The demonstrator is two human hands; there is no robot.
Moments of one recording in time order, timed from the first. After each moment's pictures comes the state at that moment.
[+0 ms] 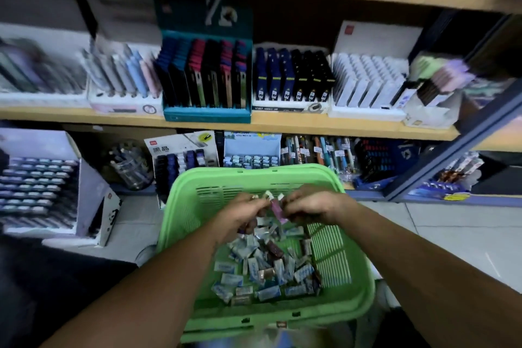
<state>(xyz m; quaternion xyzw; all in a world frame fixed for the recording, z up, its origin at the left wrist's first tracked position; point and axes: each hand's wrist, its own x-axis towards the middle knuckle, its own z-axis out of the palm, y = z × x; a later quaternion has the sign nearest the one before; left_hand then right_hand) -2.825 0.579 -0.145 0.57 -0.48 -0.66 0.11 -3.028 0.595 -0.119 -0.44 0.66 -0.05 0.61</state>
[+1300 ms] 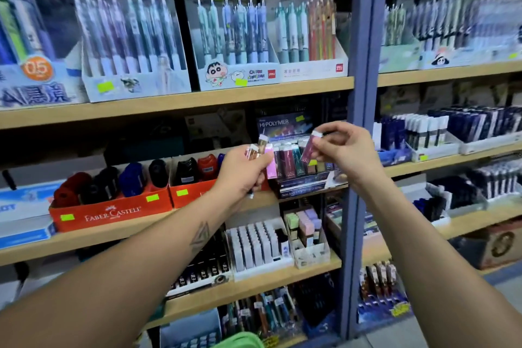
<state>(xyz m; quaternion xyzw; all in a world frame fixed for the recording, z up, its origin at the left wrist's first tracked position) -3.056 0.548 0.272 0.30 -0.69 -0.50 0.44 -3.240 0.643 0.281 -0.48 0.50 -0.70 0.16</state>
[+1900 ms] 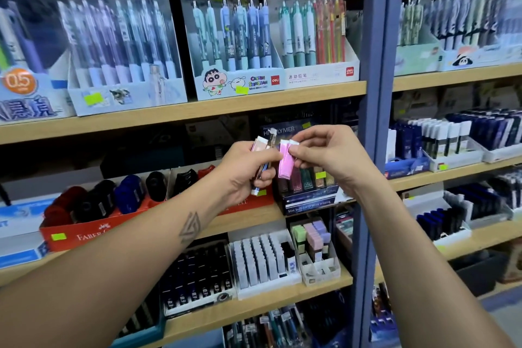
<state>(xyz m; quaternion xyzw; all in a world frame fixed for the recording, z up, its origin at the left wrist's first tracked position) -3.069 0.529 0.306 0.21 -0.65 -0.63 0.36 -3.229 0.615 0.303 -0.56 0.48 -0.64 0.22</state>
